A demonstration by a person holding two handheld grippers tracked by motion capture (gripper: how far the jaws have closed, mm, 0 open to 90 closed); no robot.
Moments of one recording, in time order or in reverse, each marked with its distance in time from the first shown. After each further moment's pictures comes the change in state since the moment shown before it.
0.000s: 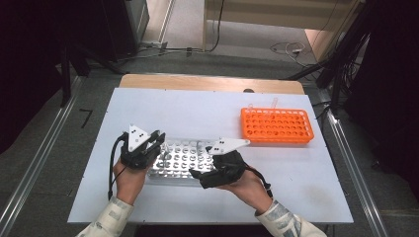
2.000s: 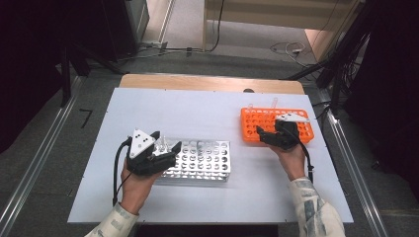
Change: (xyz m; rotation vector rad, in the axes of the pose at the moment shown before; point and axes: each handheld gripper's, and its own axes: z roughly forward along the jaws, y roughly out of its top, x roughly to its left) left arm -0.028 0.010 -0.018 -0.062 -0.087 -0.069; right arm -0.182 -0.073 -0.033 -0.052 -0.551 0.343
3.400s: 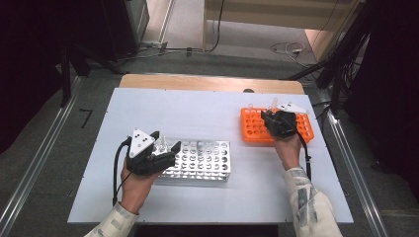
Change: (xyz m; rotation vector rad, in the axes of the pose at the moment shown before) left arm 0.002 -0.001 0.000 -0.003 0.002 -0.006; right arm -0.005 0.021 0.015 -0.099 0.000 0.021
